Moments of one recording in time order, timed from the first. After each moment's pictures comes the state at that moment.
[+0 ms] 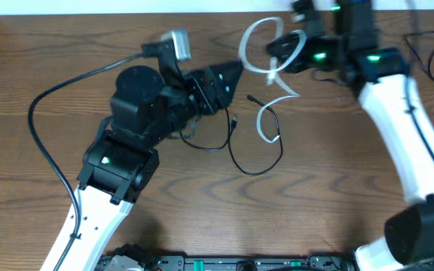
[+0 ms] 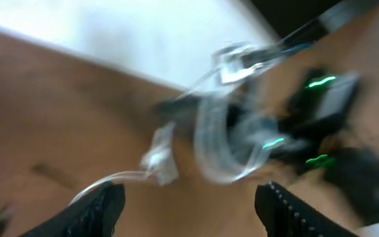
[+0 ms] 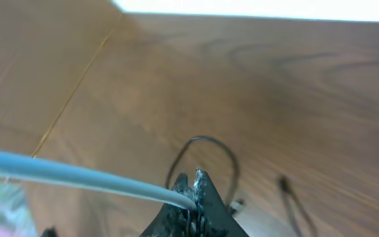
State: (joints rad) left arm -0.43 1.16 1.23 -0.35 0.34 -0.77; right arm 0.18 1.69 1.63 -0.61 -0.67 0.20
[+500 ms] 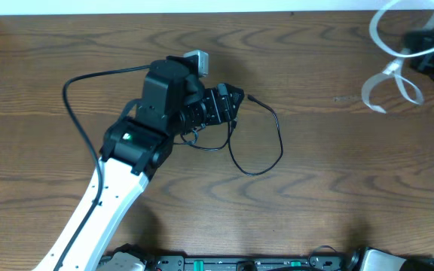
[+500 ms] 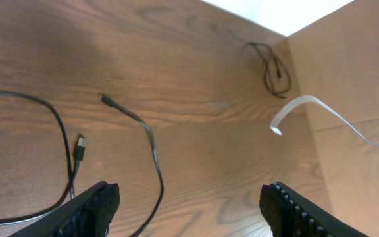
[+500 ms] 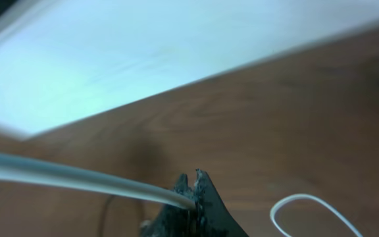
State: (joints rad) left arm -0.43 1.30 1.23 -0.56 0.34 -0.62; right arm -0.36 1.43 1.64 -0.83 -0.54 0.24
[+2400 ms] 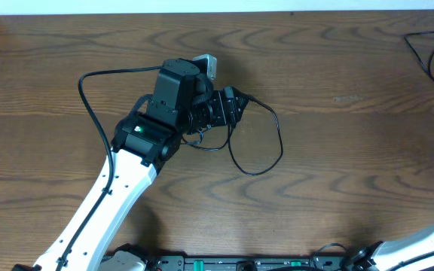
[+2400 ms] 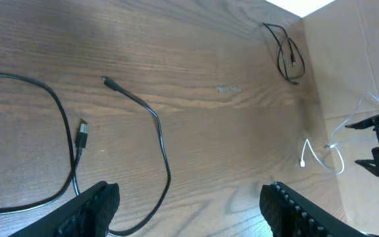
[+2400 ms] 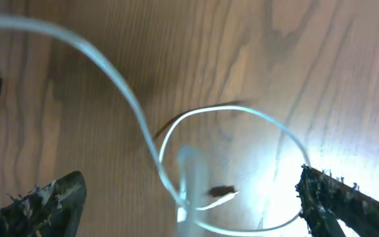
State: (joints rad) left arm -0.45 1.34 1.23 -0.58 0.34 -0.62; right arm -0.82 1.93 1.63 -0.89 0.20 0.57
